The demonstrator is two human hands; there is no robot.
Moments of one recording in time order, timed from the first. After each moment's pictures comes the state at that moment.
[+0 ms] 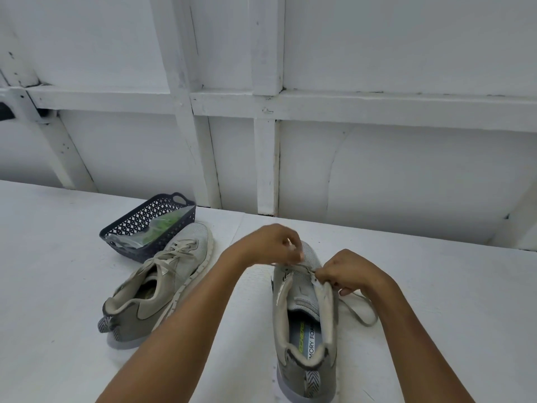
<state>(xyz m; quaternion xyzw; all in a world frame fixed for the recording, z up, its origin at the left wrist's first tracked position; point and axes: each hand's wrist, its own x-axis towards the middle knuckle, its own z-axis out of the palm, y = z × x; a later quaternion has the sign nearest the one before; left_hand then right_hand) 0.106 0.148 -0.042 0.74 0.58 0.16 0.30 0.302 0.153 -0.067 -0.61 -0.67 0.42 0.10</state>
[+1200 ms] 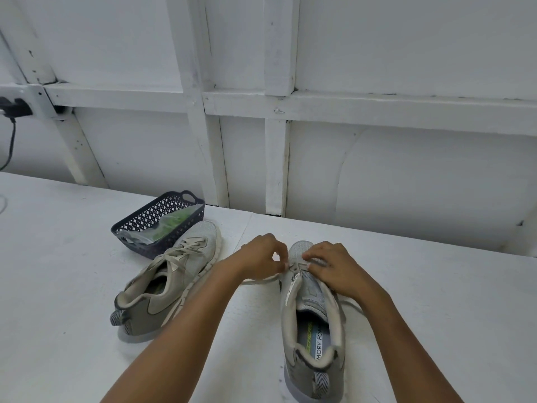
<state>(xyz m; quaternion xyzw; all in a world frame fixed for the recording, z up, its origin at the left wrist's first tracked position) 0.077 0.139 -0.076 0.75 0.62 0.11 0.19 0.282 0.163 -0.096 -0.49 -0.81 0.28 0.18</state>
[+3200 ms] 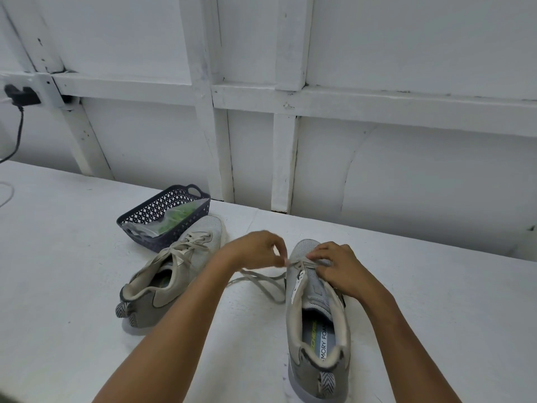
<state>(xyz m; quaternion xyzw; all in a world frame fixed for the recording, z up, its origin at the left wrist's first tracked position) 0.064 0.133 -0.058 0.72 0.63 0.11 0.29 0.278 0.170 -0.108 -0.51 -0.79 0.30 0.18</state>
